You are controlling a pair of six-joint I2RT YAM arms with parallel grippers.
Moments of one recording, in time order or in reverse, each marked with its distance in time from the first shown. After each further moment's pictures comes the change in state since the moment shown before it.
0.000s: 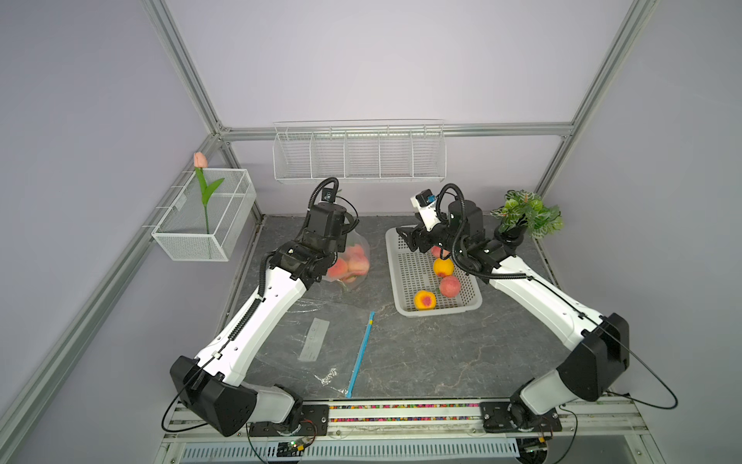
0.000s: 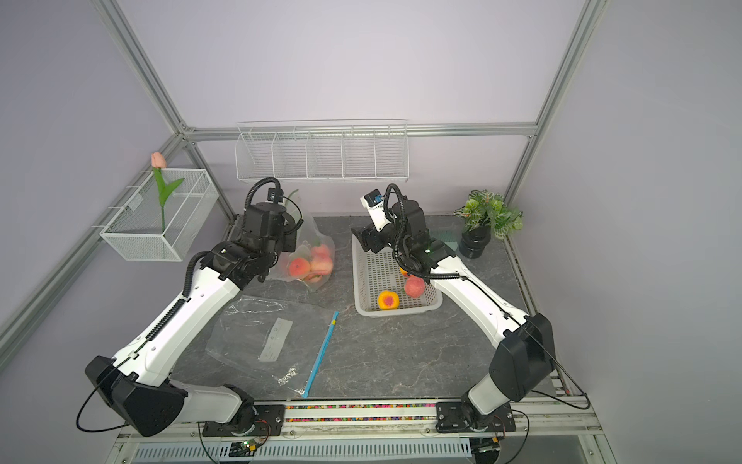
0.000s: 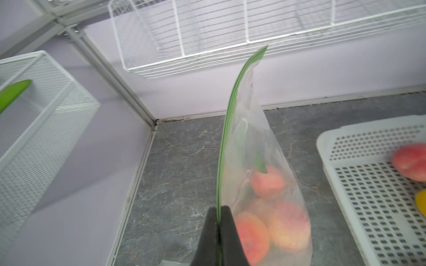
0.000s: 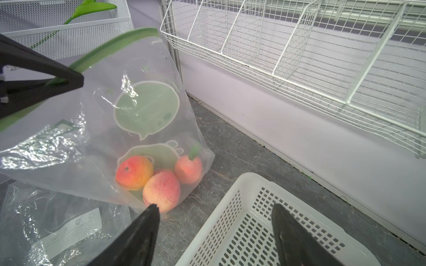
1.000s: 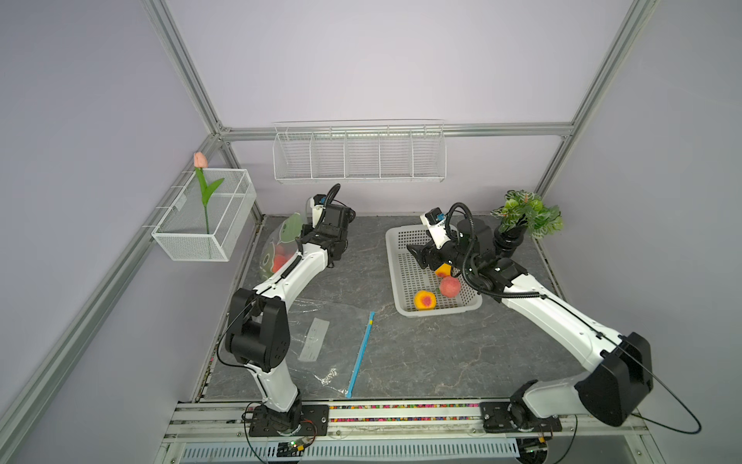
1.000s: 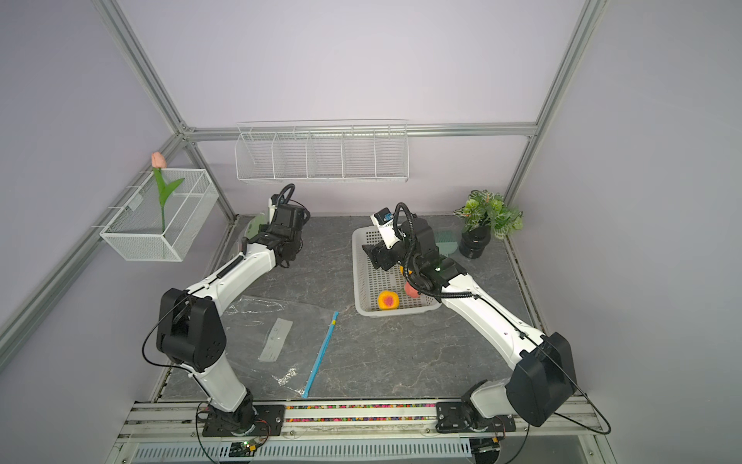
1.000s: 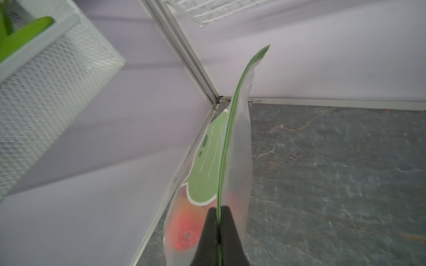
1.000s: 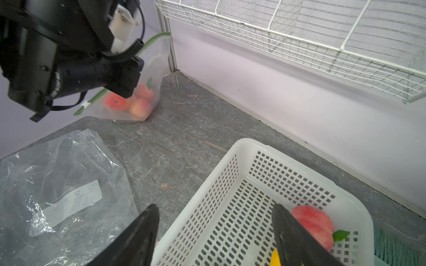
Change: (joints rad) left arm 0.115 0.415 -0.007 0.257 -0.285 -0.001; right arm -0.003 -0.157 -0.219 -0.005 0.048 0.002
